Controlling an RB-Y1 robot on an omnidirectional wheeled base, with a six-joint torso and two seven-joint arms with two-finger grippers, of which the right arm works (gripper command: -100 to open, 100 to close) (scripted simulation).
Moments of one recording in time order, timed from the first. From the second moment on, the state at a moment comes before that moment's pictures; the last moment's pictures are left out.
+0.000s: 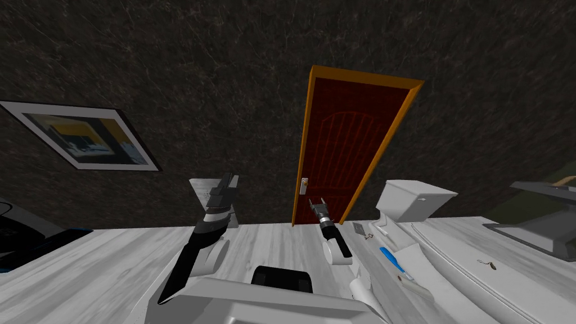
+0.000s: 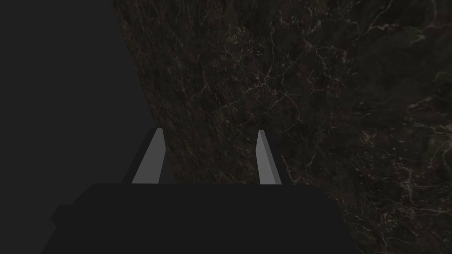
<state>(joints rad) 0.08 -0.26 0.18 -1.44 -0.33 -0.33 -1.32</state>
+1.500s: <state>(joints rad) 0.02 -0.37 0.10 -1.24 -0.43 -0.37 -1.52</state>
